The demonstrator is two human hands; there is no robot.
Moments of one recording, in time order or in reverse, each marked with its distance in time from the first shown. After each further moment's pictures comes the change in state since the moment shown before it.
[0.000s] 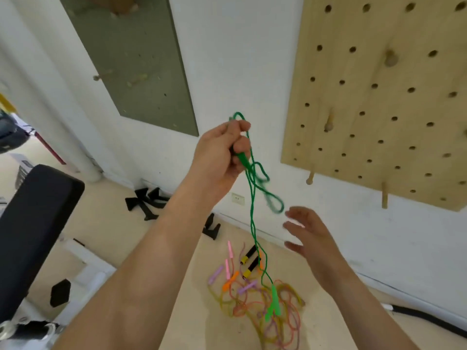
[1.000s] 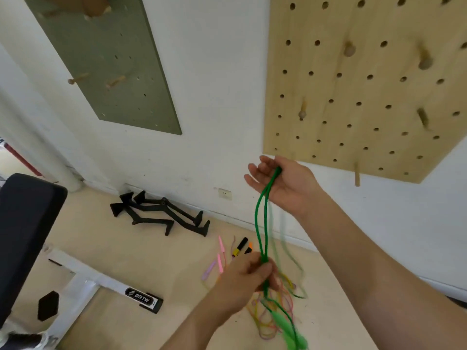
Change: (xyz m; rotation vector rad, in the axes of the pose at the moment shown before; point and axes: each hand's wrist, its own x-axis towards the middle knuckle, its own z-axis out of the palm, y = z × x) left_hand -0.148 -0.138 -0.019 0.455 -0.186 -0.408; right_hand 0.006 -0.081 0.034 0.729 -0.037 0.244
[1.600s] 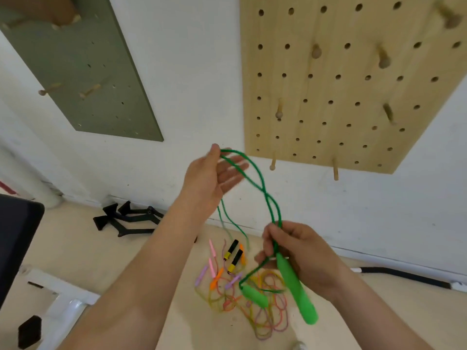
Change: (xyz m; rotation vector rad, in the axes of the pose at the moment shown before) left_hand 0.067 0.130 -0.028 -0.486 0.242 0.174; right_hand -0.090 0.044 -0.084 -0.501 -0.108 -0.075
